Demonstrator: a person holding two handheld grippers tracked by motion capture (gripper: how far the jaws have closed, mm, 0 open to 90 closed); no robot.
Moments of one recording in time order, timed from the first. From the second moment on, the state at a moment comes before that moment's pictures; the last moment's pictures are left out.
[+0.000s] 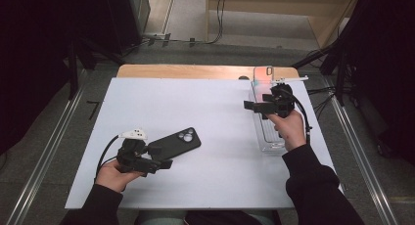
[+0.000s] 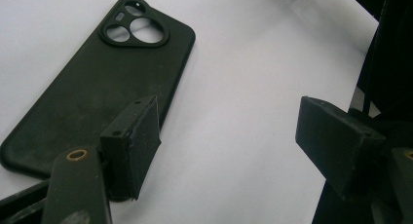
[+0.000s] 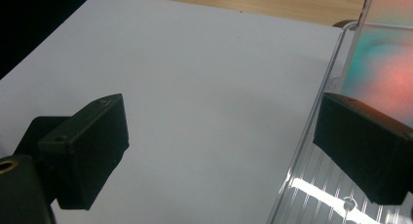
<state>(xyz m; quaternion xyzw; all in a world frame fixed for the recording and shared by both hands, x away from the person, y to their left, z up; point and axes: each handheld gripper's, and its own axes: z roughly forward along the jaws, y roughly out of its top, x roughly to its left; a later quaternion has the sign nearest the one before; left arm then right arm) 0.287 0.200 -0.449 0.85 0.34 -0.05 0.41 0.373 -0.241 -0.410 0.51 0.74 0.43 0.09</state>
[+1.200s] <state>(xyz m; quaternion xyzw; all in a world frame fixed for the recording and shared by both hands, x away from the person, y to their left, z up) 0.289 0.207 -0.444 0.83 0.34 -0.07 0.44 0.295 -0.213 -0.435 0.39 0.80 0.45 0.01</state>
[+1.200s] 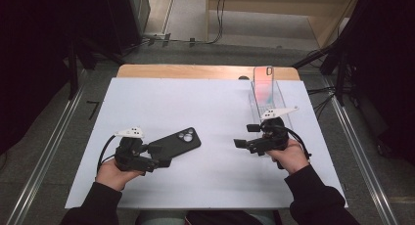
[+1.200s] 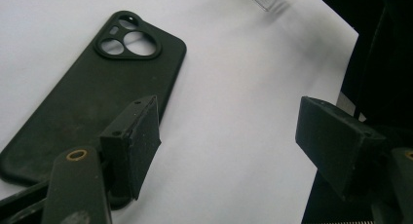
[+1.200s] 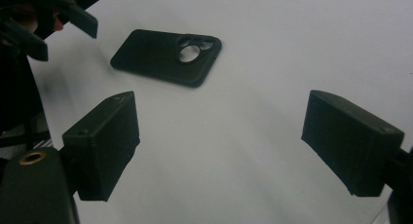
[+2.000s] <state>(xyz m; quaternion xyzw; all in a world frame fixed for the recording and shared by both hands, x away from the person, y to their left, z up) 0.286 0.199 -0.445 0.84 0.31 -0.08 0.44 0.253 -0.234 -0.464 0.37 0.83 0.42 0.00</state>
